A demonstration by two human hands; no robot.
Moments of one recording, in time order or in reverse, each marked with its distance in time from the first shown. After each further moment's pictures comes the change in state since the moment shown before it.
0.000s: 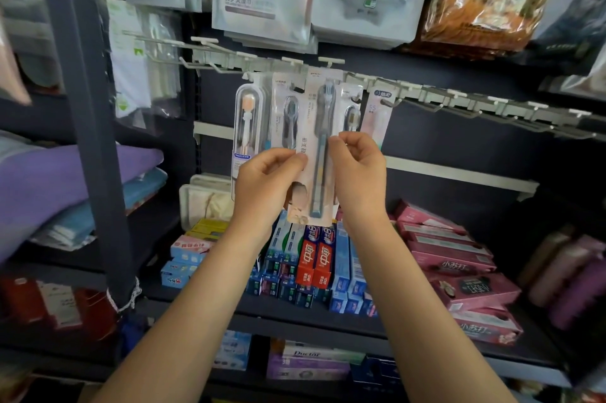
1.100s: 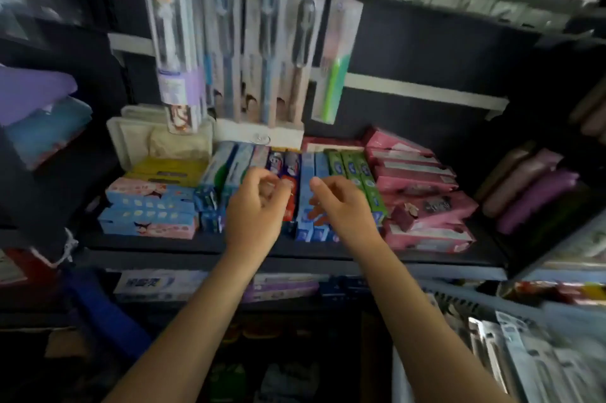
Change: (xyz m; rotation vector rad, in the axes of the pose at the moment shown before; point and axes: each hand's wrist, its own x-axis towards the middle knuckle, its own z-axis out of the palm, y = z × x) left_hand -0.073 -0.117 0.028 0.498 -0.055 -0.083; right_hand -0.064 0.127 -0.092 -0.309 -0.245 0.394
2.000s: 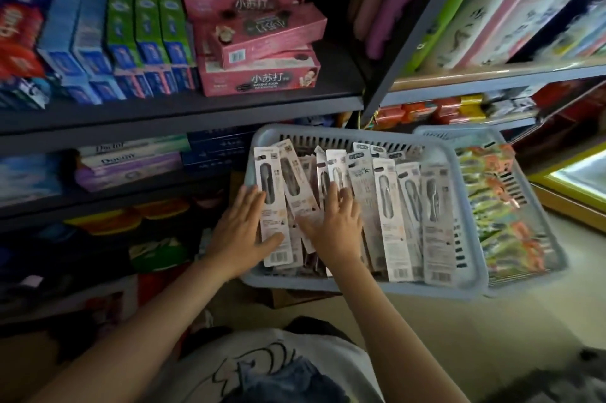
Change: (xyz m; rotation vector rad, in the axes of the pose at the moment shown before) left_hand -0.262 -0.083 0.222 0.737 -1.083 0.035; right_hand -0.209 0.282 -0.205 -0.894 0.035 0.531
